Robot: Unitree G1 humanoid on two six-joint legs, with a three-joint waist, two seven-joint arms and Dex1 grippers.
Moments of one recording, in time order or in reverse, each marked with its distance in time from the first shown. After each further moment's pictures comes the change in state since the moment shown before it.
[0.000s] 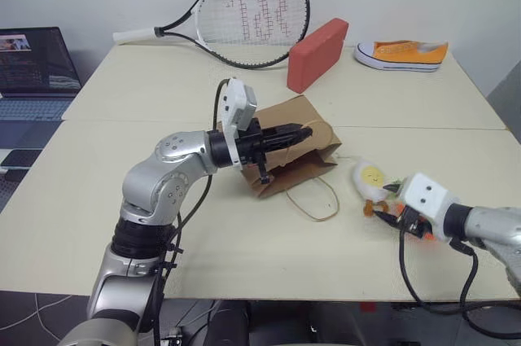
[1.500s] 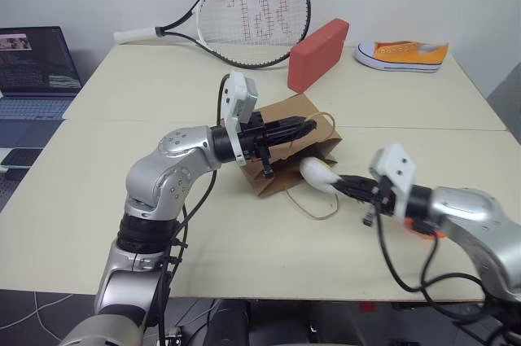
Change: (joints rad) left arm -0.035 -0.032 0.017 0.008 -0.035 0.041 0.011; right arm -0.350 0.319 0.111 0.008 0.256 0.252 -0.087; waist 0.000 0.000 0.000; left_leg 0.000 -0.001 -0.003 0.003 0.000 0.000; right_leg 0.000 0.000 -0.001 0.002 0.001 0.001
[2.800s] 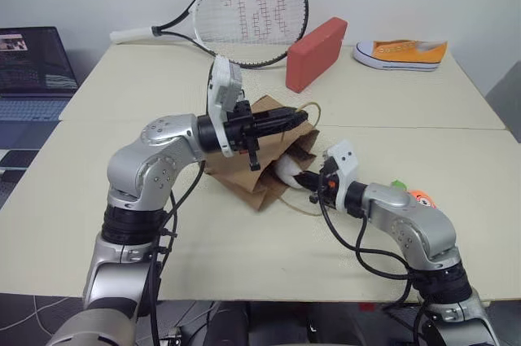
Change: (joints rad) left arm -0.042 0.063 0.039 0.022 -0.039 0.012 -0.072; right arm -0.096 0.359 0.047 0.202 0.070 0.155 -0.165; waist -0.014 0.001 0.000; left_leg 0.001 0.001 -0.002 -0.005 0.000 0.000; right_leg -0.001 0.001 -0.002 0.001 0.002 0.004
